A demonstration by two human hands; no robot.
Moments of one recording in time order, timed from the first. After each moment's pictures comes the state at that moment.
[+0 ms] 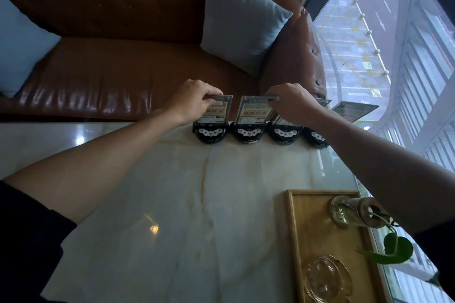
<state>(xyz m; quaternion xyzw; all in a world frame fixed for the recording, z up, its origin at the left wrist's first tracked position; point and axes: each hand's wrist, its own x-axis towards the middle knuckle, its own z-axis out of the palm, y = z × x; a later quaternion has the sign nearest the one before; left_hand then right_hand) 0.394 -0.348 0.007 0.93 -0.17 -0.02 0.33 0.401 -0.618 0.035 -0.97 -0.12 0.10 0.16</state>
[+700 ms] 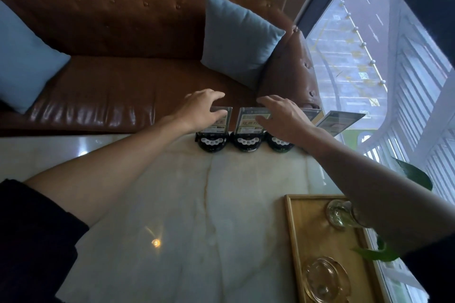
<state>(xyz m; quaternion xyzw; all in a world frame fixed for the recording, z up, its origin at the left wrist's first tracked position) 0.386 -0.362 0.043 0.96 -0.14 -0.06 0.25 0.372 -0.603 0.052 -0.98 -0.15 0.05 0.15</state>
